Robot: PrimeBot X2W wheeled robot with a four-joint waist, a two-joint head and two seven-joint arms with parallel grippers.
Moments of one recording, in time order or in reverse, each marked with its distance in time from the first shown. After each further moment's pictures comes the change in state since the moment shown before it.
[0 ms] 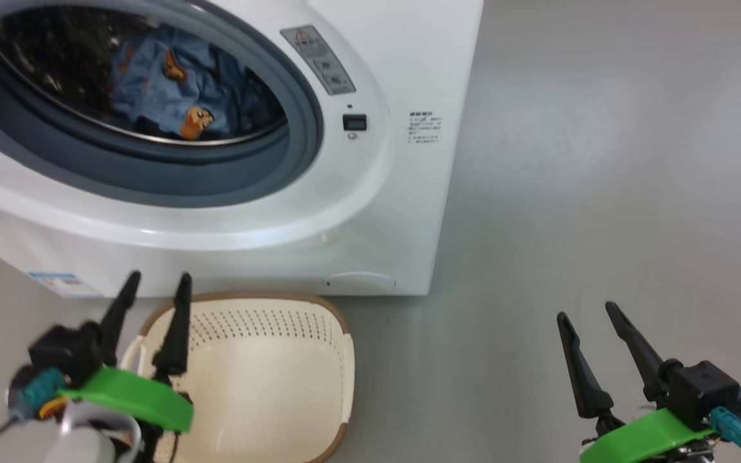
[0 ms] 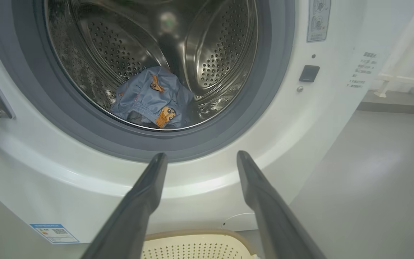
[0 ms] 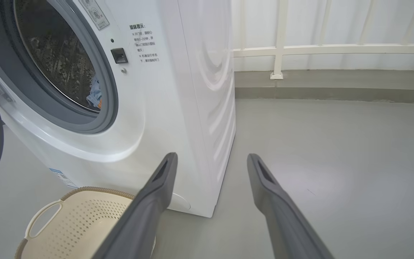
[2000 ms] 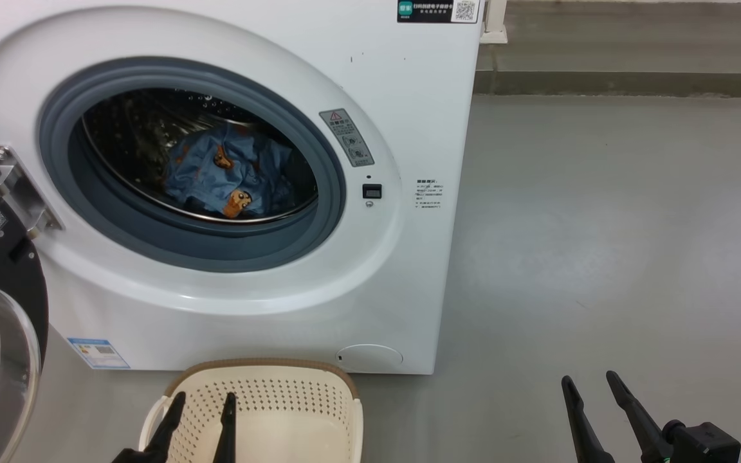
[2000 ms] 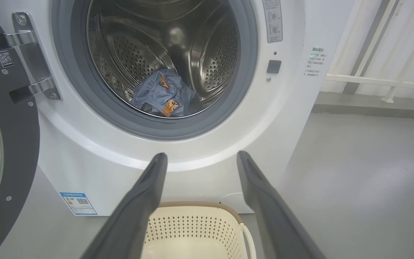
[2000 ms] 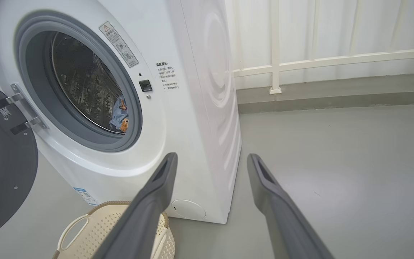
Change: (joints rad) left arm 0.360 -0.213 0.130 -0.115 0.291 -0.072 0.000; right arm 0.137 0.020 -0.004 0.064 0.089 0.000 -0.042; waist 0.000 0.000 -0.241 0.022
